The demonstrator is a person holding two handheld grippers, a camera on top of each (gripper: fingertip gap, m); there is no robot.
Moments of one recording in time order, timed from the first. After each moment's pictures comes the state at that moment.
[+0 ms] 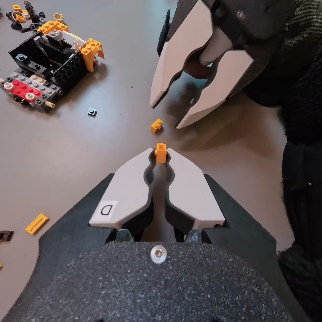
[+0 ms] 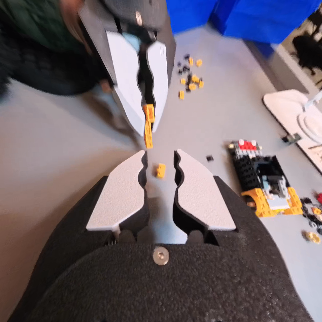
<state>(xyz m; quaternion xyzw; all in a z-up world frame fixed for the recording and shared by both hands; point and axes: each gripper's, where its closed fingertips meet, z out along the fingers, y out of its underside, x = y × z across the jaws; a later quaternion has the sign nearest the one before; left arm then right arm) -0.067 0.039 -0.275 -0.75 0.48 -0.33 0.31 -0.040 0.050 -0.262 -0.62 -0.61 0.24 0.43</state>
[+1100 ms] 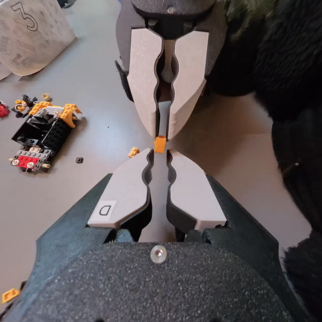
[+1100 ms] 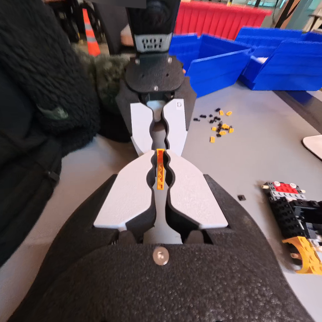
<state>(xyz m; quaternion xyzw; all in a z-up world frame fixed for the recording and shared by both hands) -0.043 0.011 -0.251 -0.64 0.59 -0.31 0.39 -0.058 0.008 -0.218 -0.55 -0.59 0.40 0.43</state>
